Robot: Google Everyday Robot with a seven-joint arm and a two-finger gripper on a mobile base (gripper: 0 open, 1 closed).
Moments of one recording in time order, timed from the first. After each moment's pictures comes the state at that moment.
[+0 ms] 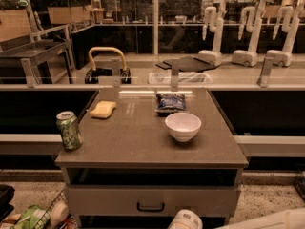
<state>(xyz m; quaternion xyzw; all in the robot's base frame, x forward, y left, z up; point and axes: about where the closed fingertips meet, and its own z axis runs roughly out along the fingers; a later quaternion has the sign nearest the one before) 0.532 -0.039 0.468 -0.60 0.79 0.01 0.15</state>
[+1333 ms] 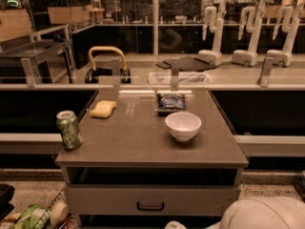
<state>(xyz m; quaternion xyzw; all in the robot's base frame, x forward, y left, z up) 0.528 -0.029 0.354 -0.63 0.77 0.03 0.08</state>
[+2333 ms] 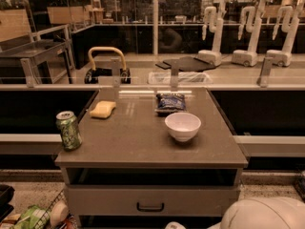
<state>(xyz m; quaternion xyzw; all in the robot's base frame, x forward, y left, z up) 0.527 -0.029 0.356 -0.63 0.77 0.03 0.08</state>
